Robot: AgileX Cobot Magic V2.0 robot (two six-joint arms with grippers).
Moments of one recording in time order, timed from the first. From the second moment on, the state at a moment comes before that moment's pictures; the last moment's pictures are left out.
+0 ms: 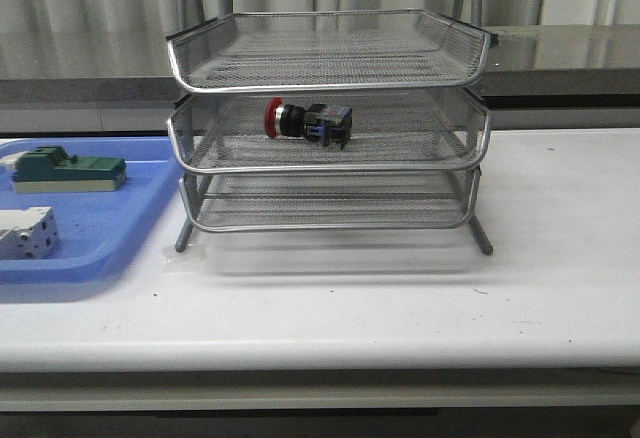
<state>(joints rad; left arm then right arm) -0.04 0.25 -0.26 -0.05 0.08 0.10 0.10 -0.01 0.03 -0.04 0.19 0.00</state>
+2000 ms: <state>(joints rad) -0.04 0.00 0.00 0.00 -0.04 0.01 0.10 -0.01 0.03 -0.04 0.19 0.00</state>
